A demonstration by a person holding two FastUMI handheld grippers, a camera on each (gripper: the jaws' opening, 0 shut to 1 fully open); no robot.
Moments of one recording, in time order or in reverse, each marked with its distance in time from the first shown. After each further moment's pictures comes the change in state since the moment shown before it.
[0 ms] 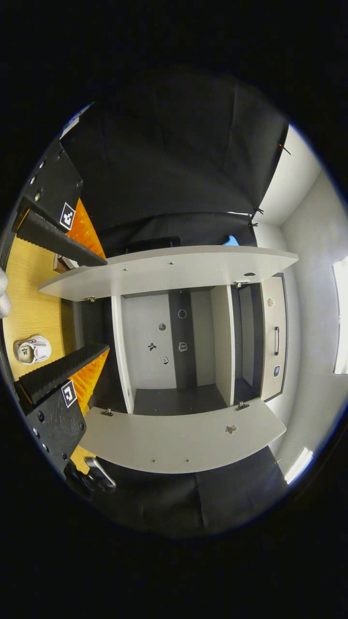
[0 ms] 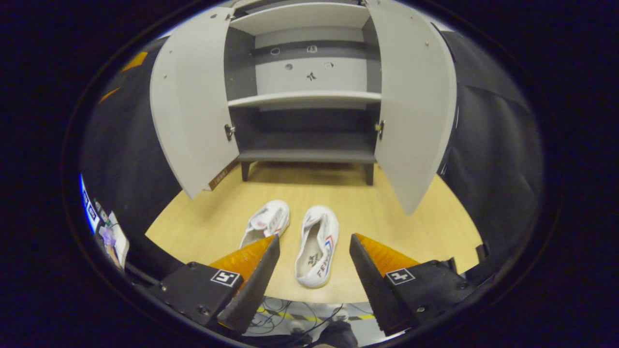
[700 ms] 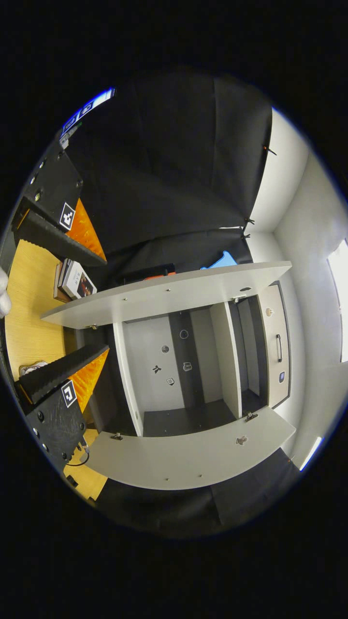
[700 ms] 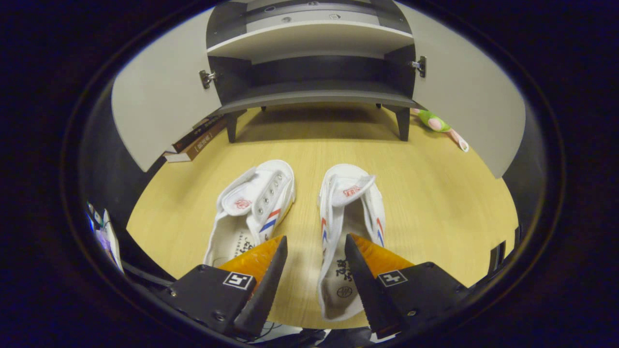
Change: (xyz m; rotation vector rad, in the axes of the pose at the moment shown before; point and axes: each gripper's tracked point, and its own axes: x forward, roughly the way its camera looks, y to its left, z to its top) left arm -0.010 0.036 -0.002 0.091 0.021 0.131; right arm 0.144 0.007 -0.042 0.002 0.154 -0.038
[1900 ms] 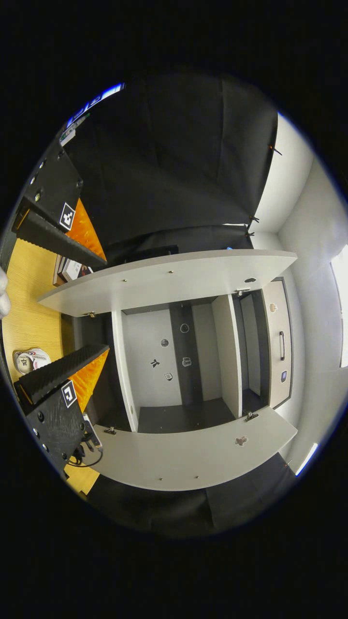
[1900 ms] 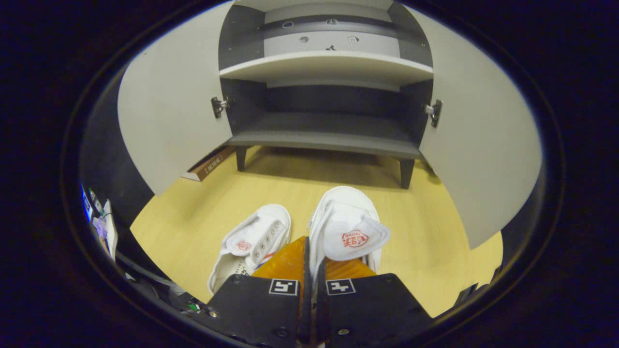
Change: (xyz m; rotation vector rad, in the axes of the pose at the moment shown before) left arm 0.014 -0.035 0.001 -0.052 0.000 -0.032; right arm -0.055 -0.008 0.096 -0.092 -0.174 0.087
